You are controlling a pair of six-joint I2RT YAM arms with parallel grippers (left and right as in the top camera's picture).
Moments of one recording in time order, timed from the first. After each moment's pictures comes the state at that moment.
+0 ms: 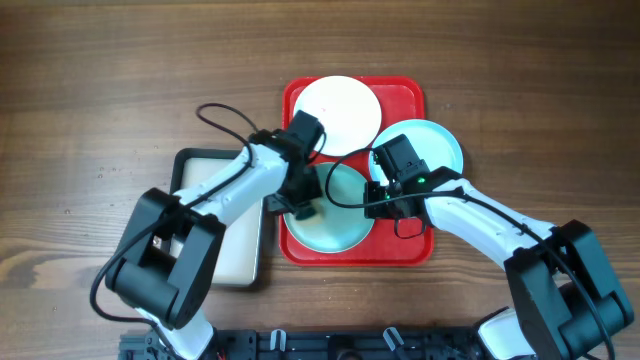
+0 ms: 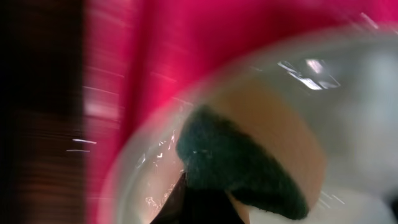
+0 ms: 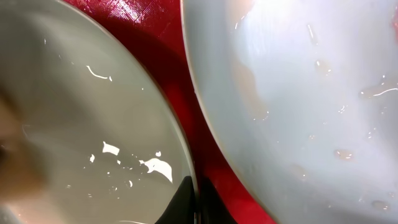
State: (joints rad) left arm -0.52 1.84 1.12 -0.80 0.11 -0.77; right arm 0.50 1.65 0.80 -0.42 -0.16 0.50
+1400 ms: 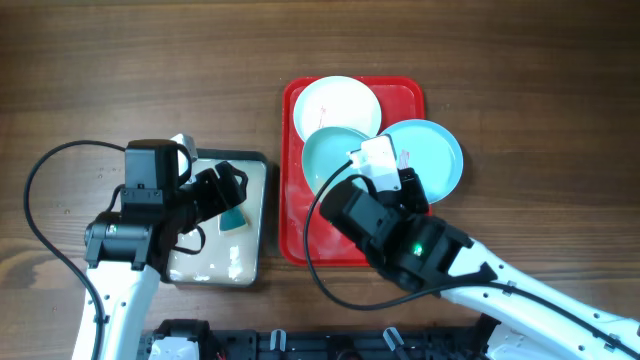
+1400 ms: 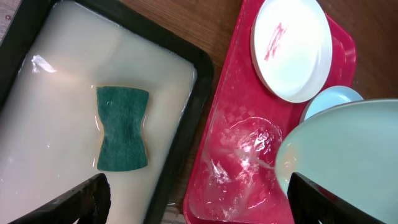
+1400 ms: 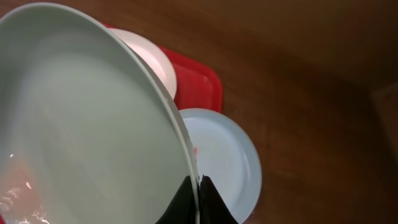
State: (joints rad) left arm -0.06 1.02 0.89 -0.88 0.23 -0.54; right arm 0.98 1.28 1.00 -0.71 0.89 0.36
